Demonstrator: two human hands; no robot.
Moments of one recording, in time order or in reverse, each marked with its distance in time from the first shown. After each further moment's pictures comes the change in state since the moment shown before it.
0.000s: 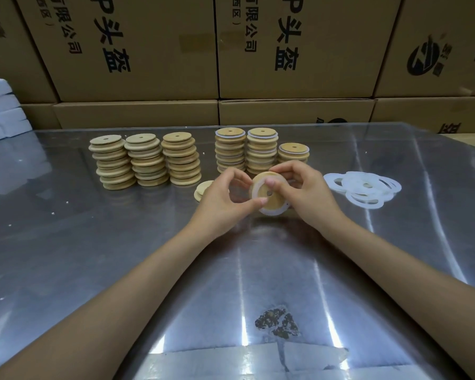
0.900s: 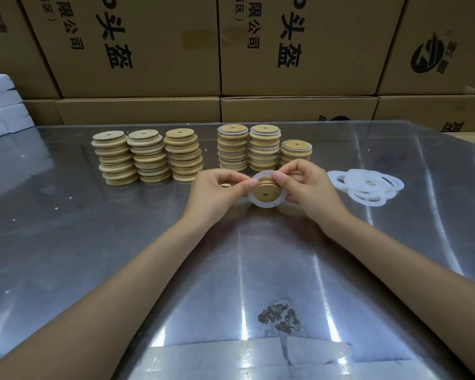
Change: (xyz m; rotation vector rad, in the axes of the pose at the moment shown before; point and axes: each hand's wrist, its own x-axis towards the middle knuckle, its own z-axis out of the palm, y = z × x) left_hand 0.000 0.007 -0.012 -0.081 0.105 -0.077; right_hand -0.005 -0.012 0.001 0.214 -0.036 0.118
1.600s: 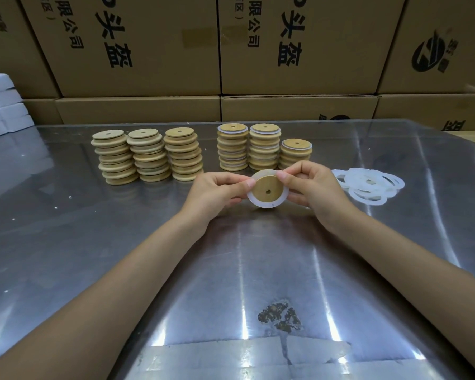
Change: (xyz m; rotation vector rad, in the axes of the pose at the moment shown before) left_hand -0.001 0.000 -0.004 -0.215 -0.106 -0.235; right_hand 0.001 -0.005 -0.006 0.110 0.017 0.154
